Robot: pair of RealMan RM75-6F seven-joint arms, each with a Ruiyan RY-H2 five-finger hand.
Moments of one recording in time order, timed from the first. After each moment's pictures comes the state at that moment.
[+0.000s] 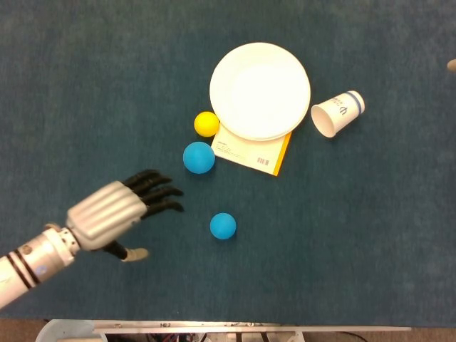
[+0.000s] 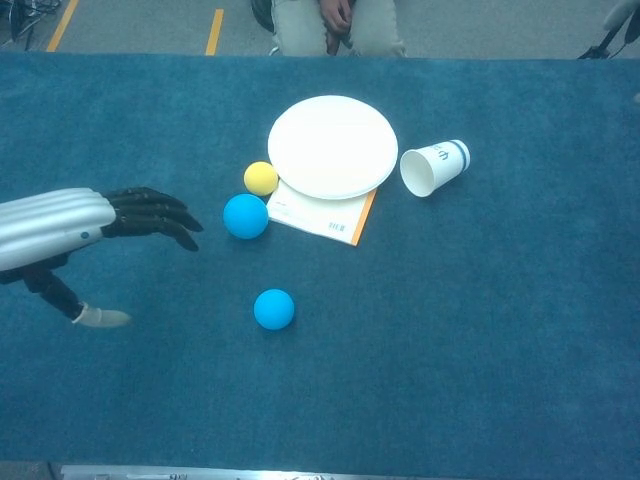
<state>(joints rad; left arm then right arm) -0.55 -1.06 0.13 -1.79 1.95 1.01 -0.31 0.54 -0.86 0.03 -1.85 -1.25 1.14 -0.25</state>
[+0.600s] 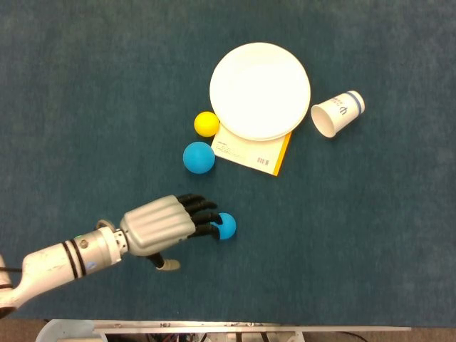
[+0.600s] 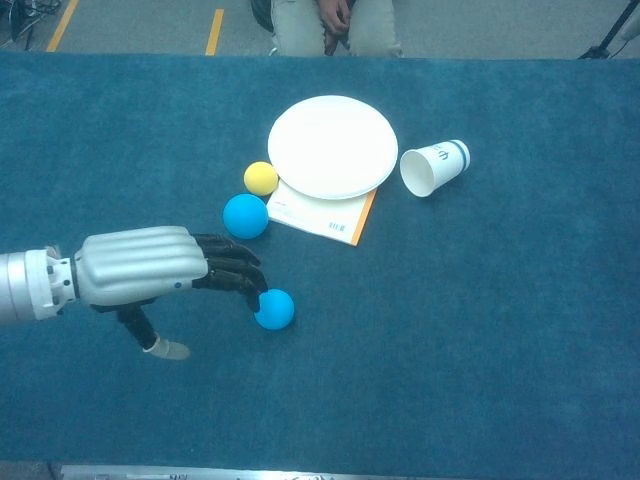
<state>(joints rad) -0.71 -1.25 0.14 -1.70 1.98 0.88 -0.23 0.49 -0.86 0.05 -1.81 -1.27 1.11 -0.21</state>
